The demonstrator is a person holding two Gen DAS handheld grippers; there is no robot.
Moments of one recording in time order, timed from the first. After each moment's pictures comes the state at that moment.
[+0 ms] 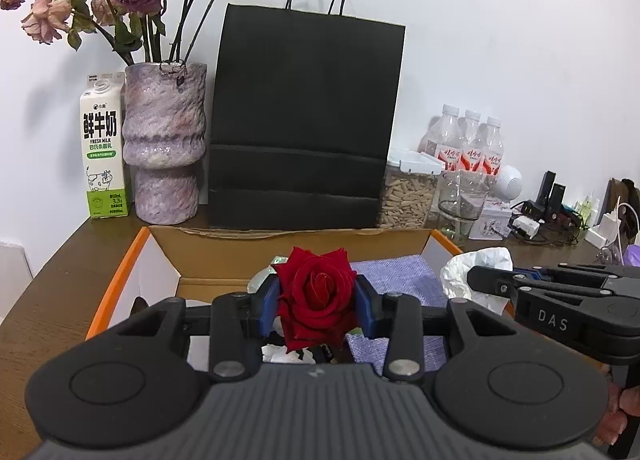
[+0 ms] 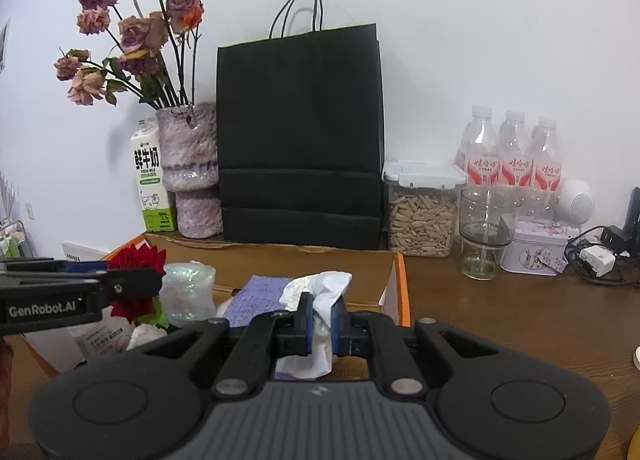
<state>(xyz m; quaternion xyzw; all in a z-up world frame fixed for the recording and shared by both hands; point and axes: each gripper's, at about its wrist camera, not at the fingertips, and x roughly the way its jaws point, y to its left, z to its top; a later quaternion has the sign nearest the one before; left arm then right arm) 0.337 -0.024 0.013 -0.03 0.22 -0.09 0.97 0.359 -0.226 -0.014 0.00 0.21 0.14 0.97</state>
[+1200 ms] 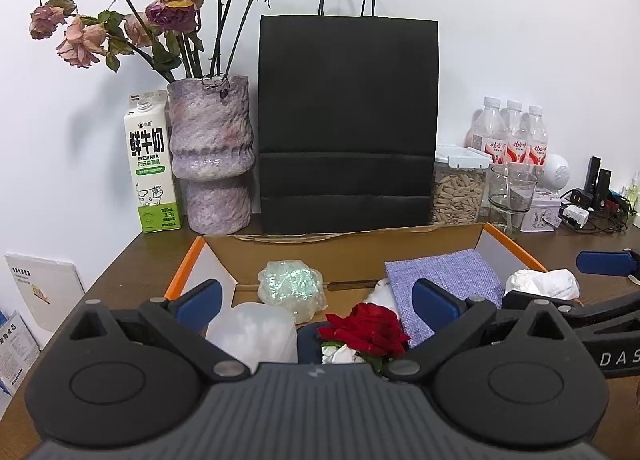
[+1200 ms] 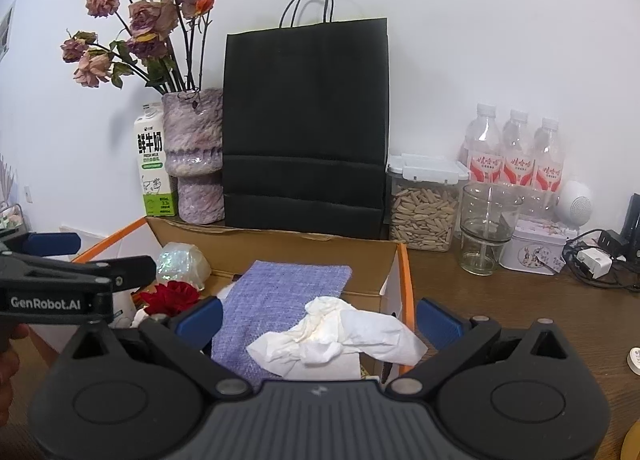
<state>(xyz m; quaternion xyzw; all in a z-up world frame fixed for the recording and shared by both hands) 0.332 -0.021 0.011 0.01 0.21 -0.01 0.98 0.349 -0.219 -0.016 -0.03 0.22 0.13 0.97</state>
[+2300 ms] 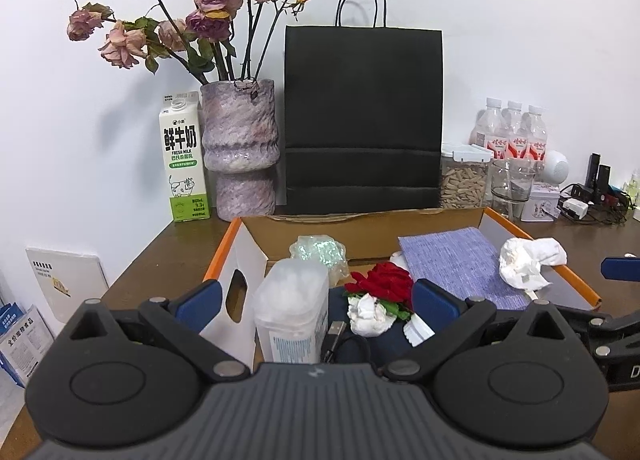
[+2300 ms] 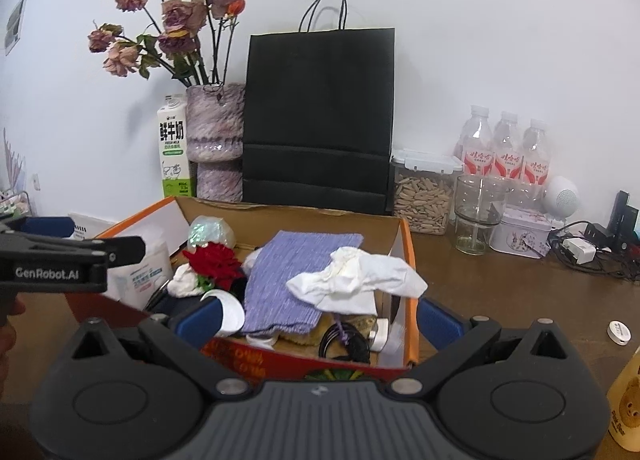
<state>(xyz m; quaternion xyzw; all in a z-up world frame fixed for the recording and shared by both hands) 0.275 -0.009 0.008 0.02 0.20 0.01 0.98 0.280 -0.218 -0.020 -0.04 0.21 0.13 0.97</state>
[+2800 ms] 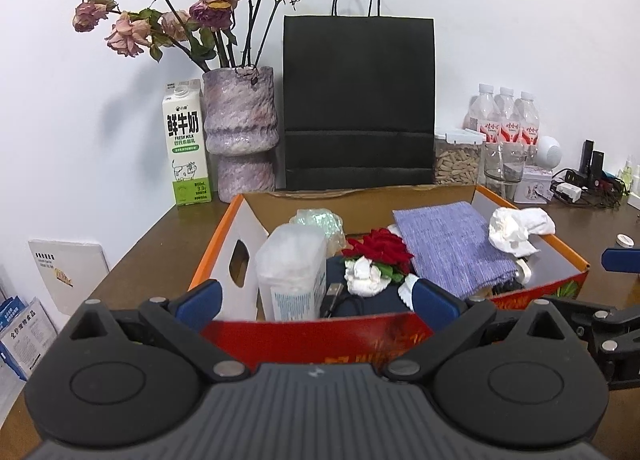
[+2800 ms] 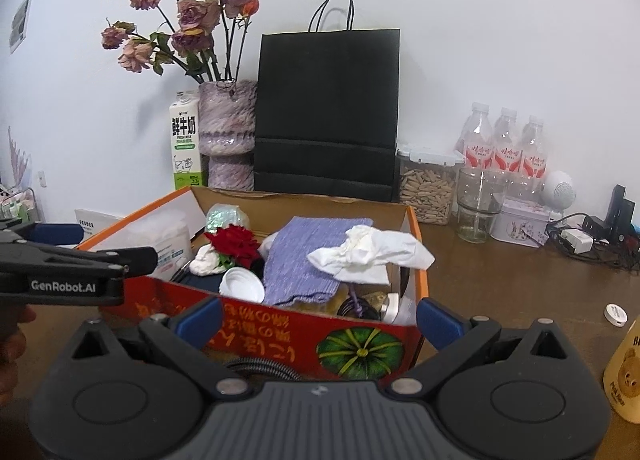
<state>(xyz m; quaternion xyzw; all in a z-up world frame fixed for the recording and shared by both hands) 0.250 -0.008 -0.003 0.02 0.21 0.00 0.98 0.253 -0.216 -0.028 -0.04 0.22 0.14 0.96</state>
